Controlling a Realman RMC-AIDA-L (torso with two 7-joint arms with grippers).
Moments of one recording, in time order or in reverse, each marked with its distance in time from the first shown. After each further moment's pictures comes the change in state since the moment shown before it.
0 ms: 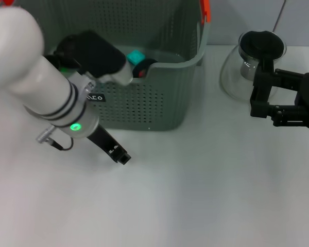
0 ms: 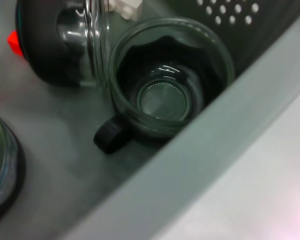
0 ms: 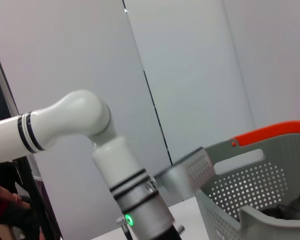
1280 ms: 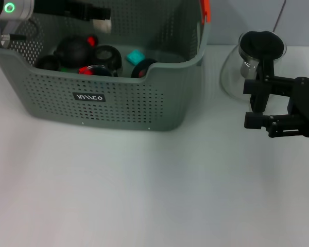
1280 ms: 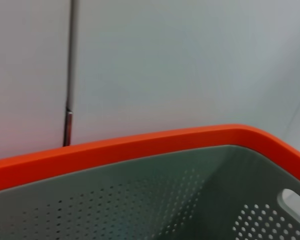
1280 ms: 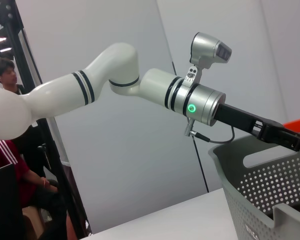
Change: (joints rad) left arm -0.125 0.188 -0.552 0.165 -0.432 -0.189 0.296; right arm 0.024 -0.002 -0.043 -0.005 -0.007 -0.039 -0.001
